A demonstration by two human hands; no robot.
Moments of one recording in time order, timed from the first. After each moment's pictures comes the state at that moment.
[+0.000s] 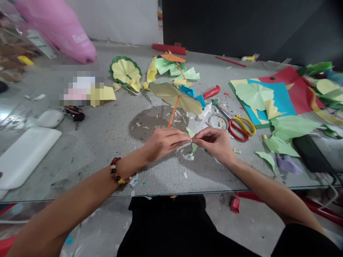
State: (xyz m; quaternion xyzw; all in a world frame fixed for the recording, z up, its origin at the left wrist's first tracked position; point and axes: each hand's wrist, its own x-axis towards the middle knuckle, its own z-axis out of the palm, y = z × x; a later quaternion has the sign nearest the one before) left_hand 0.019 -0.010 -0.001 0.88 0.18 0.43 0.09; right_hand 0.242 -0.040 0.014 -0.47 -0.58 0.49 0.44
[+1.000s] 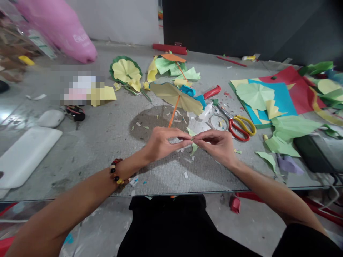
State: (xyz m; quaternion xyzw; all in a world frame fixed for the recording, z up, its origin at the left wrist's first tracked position) left_hand 0.026 -0.017 0.002 0.81 0.25 0.47 0.24; right_hand 0.241 -0.048 0.019 -0.47 -0.64 0.41 0.45
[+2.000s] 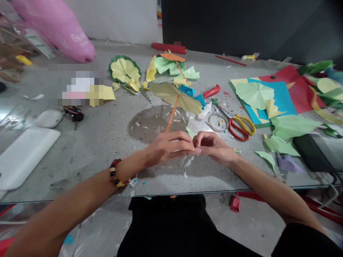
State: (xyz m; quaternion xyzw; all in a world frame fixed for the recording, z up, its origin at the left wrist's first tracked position) left_hand 0.023 -0.019 0.003 0.87 0.11 0.45 0.17; right_hand 0.247 -0.040 0.018 -0.33 -0.53 0.70 0.35
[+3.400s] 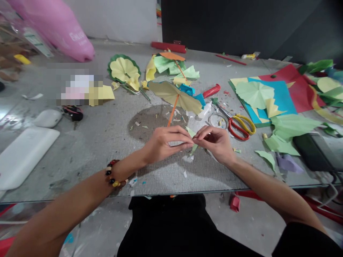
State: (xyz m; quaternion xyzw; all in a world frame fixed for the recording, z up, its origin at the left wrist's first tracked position) left_hand 0.023 -0.017 0.010 0.84 0.18 0.44 0.26; right_hand 0.243 -0.040 0.011 -0.37 -0.59 0.52 0.49
